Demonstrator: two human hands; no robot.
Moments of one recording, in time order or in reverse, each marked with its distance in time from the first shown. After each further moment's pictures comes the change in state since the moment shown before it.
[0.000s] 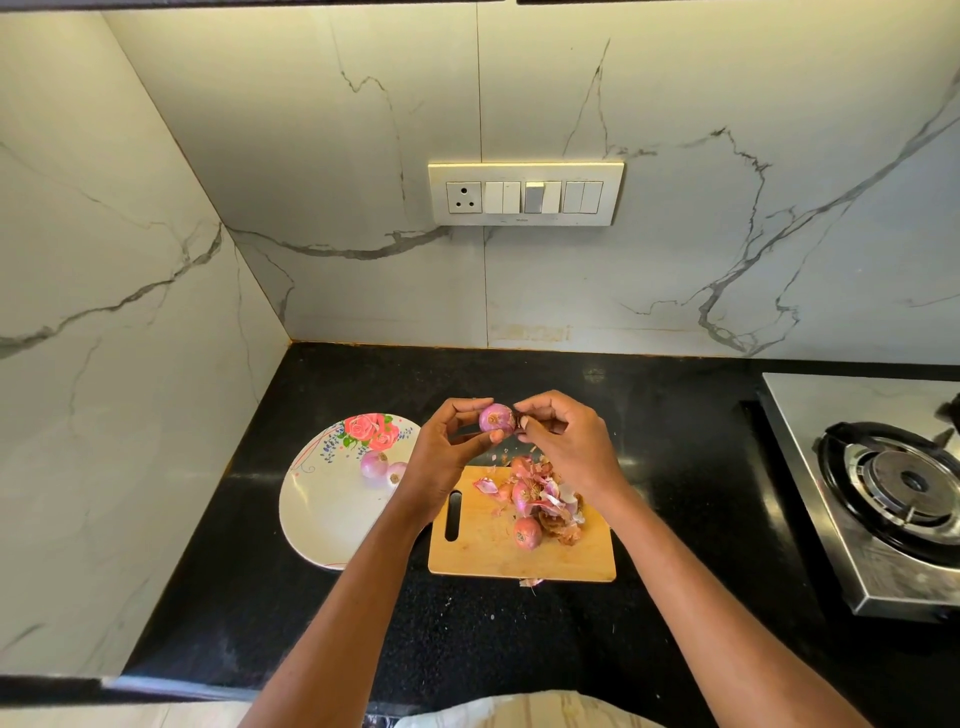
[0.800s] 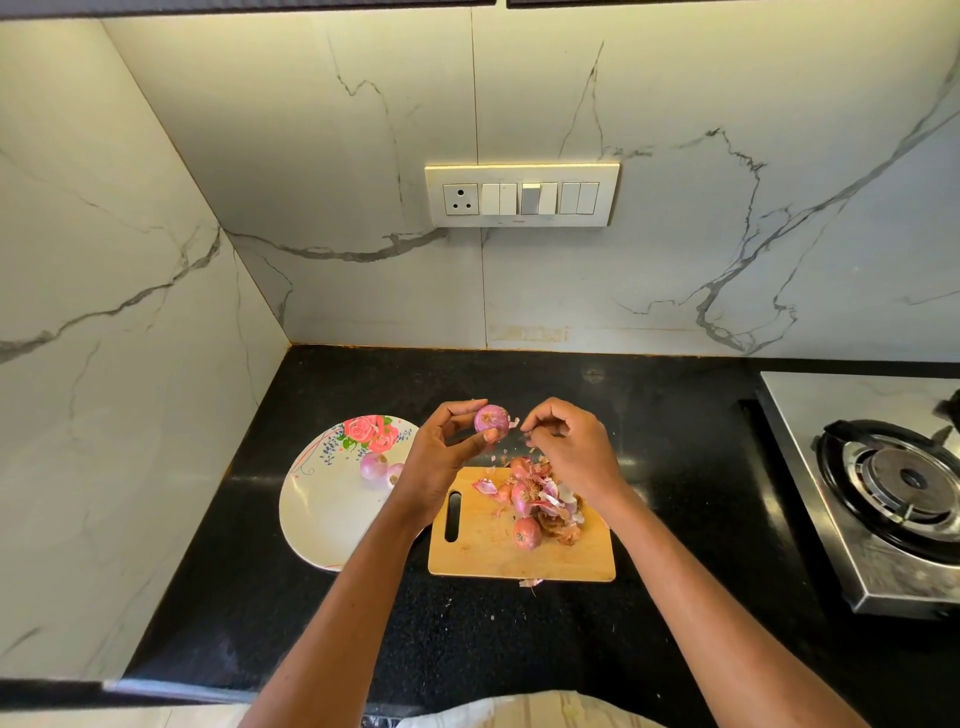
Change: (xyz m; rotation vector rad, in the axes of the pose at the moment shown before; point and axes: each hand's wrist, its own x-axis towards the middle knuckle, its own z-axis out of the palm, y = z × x) left_hand -0.003 -0.001 -0.002 -0.016 0.001 -0.037; right_hand -0.003 0.005 -0.004 -0.132 -0.002 0.022
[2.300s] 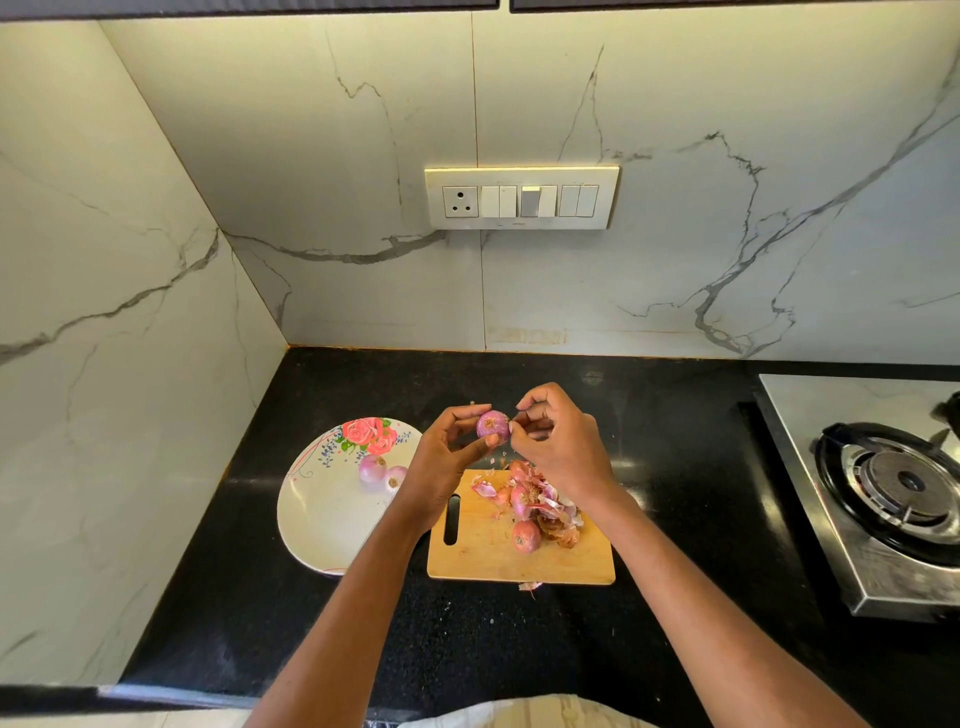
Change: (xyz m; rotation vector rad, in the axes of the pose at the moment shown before) left_hand 0.001 -0.003 0.000 0.059 -0.024 0.004; right_hand 0.001 -0.016 0.007 -0.031 0.039 -0.077
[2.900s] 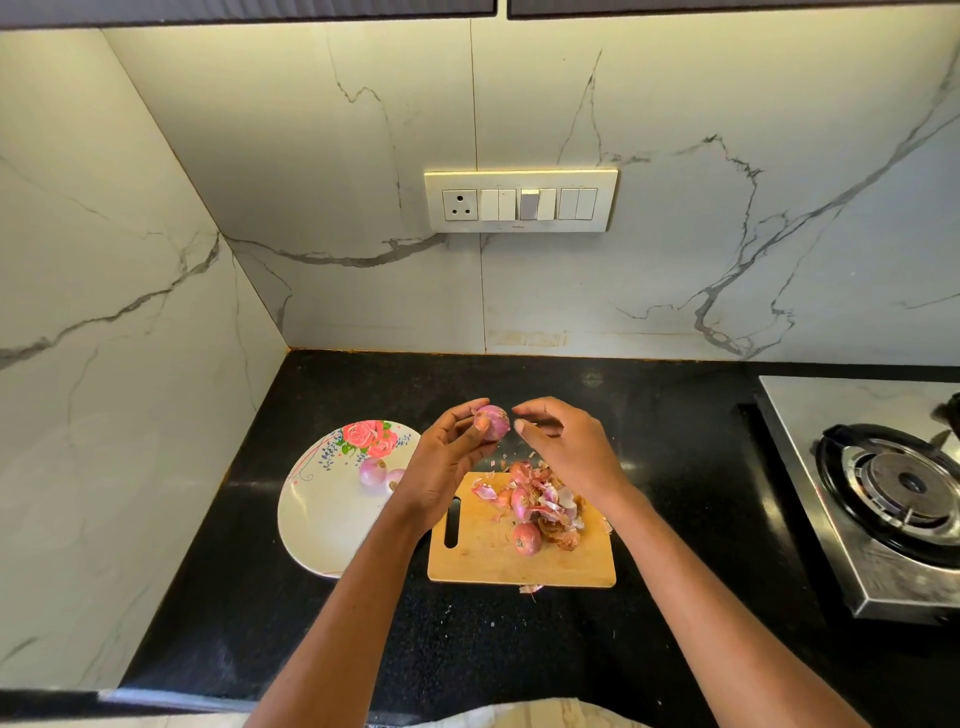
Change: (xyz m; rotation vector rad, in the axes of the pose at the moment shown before) left_hand -0.001 0.011 0.001 -0.263 -0.039 -0.085; right_hand 0.008 0.010 -0.010 -0.049 -0.108 0.047
